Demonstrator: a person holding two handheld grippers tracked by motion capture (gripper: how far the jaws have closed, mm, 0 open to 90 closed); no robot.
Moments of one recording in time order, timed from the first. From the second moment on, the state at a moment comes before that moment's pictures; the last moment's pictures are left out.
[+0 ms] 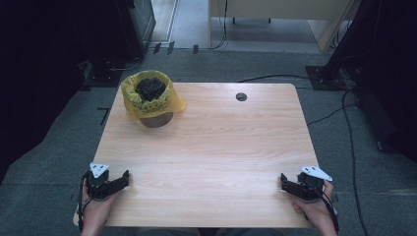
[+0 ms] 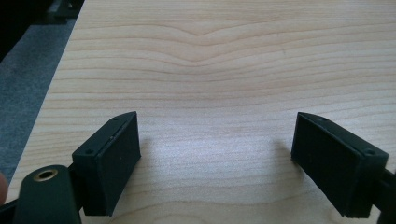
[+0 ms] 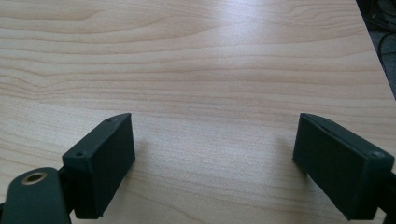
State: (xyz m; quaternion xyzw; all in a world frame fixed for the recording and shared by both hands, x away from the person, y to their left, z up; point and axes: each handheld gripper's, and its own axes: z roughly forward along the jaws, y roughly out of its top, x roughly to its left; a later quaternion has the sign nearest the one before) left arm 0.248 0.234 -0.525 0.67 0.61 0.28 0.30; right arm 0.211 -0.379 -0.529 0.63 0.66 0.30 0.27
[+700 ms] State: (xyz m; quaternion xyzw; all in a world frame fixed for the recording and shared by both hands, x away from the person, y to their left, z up) left arm 0.345 0.225 -0.501 0.59 0.66 0.31 0.34; right arm 0.251 -0.312 -0.506 0.58 0.67 0.36 0.30
